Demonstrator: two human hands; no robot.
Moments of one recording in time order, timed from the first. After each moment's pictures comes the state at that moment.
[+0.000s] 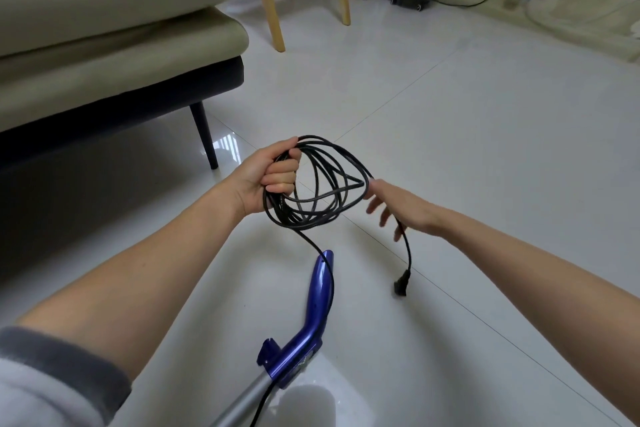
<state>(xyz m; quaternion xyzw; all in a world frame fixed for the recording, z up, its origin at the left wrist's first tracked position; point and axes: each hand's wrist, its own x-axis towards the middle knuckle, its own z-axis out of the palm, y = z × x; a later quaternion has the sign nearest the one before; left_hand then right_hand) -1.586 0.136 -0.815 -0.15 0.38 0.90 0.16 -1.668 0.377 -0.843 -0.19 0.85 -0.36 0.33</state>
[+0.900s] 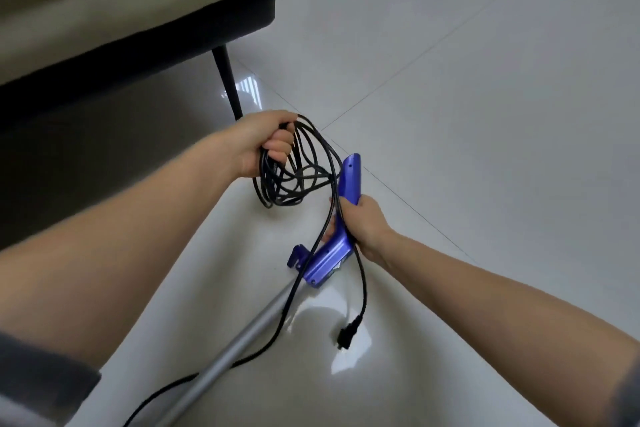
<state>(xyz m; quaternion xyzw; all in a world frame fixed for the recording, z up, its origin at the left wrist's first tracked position) -1.584 0.093 -0.826 -0.36 0.52 0.76 0.14 -1.586 0.277 -0.918 0.07 0.71 -0.59 0.37</state>
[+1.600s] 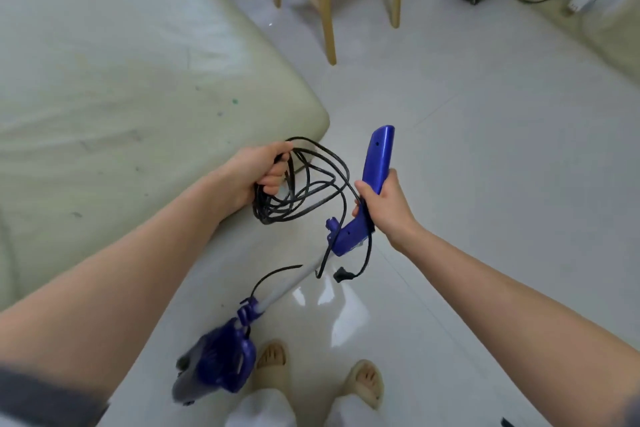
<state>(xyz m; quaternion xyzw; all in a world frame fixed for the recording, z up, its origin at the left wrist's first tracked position) -1.531 0.072 -0.359 -0.38 0.55 0.73 0.14 -1.601 0.275 -0.398 -0.02 0.79 -0.52 0.33</state>
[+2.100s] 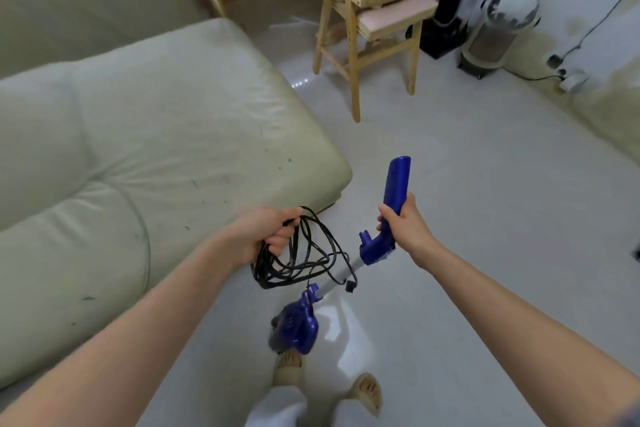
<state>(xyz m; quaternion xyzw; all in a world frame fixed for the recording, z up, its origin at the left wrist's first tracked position) -1.419 0.092 -0.144 -0.43 0.51 0.72 0.18 -1.569 0.285 -0.190 -0.05 0.80 -0.49 0.35</state>
